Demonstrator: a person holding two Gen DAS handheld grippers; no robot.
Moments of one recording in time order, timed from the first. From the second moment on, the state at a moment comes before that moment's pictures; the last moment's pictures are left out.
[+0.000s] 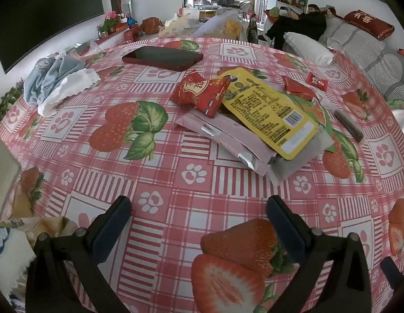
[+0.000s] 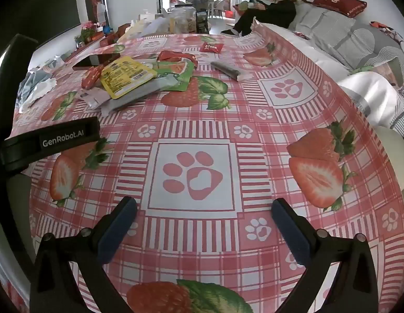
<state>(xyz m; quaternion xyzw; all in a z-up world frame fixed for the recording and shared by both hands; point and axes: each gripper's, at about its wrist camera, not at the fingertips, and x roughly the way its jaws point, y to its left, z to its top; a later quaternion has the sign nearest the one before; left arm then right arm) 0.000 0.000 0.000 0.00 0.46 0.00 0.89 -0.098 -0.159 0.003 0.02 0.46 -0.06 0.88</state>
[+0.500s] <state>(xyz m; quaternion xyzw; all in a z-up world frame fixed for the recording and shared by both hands) 0.000 0.000 0.000 0.00 0.46 0.00 0.89 -0.098 -0.159 0.003 0.02 0.46 -0.06 0.88</state>
